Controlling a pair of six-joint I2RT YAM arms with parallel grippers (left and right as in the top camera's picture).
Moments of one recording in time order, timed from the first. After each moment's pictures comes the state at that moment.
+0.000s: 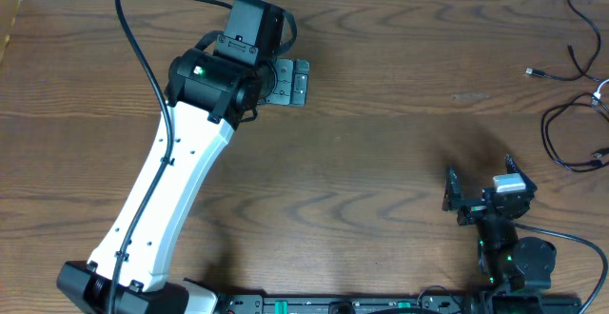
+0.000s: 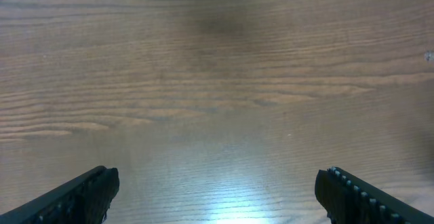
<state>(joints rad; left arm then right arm) -0.40 1.58 1.71 -1.12 -0.10 -0.22 -0.01 0.01 0.01 -0.06 -0.12 -0.06</state>
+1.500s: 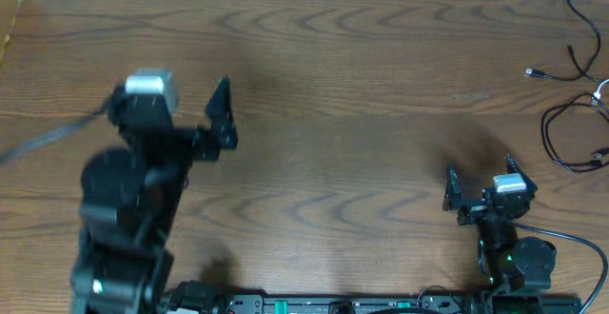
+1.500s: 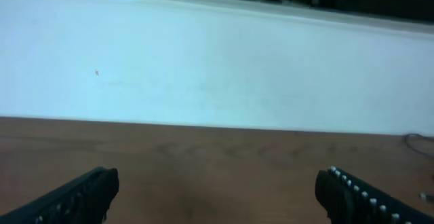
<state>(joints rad) -0.20 0.72 1.00 -0.41 -0.06 -0.17 -0.01 0.01 0.01 -0.06 -0.12 -0.06</state>
